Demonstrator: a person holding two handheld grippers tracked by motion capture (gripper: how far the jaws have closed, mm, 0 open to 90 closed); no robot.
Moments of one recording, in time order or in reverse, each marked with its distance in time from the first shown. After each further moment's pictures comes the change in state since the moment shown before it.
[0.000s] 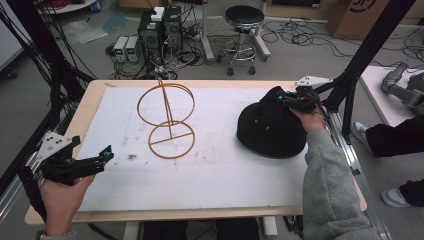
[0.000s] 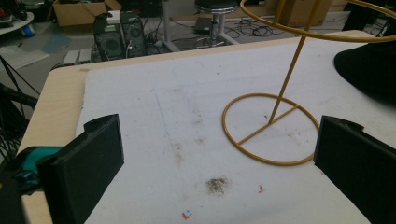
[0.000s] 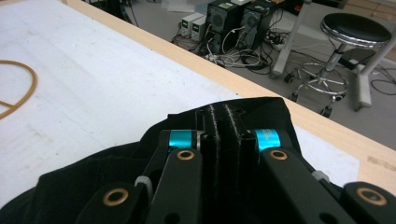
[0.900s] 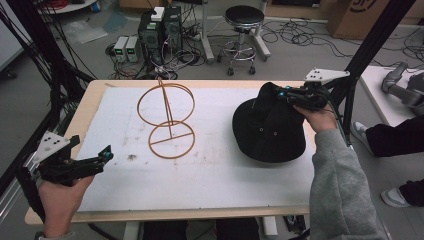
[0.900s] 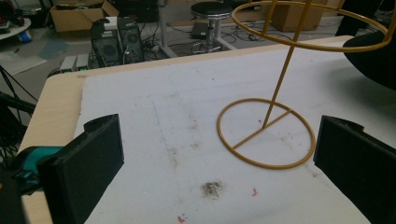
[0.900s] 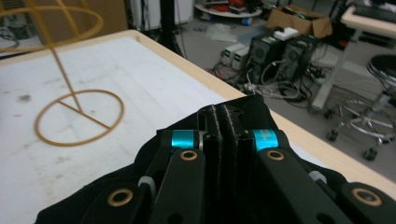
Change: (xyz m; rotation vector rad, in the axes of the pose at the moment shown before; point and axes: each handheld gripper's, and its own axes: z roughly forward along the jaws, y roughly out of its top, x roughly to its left) left arm -0.003 0.004 -0.007 -0.021 -0.015 0.007; right arm 0.031 0.041 -0.054 -0.103 0.177 -0.059
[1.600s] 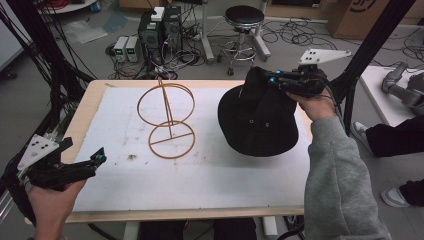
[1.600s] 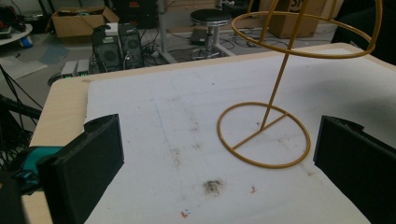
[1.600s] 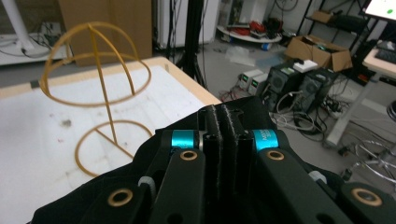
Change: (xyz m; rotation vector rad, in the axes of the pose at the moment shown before) left arm 0.005 0.001 -0.017 -0.026 -0.005 -0.007; right arm 0.036 0.067 -0.007 -0.062 0.081 -0.084
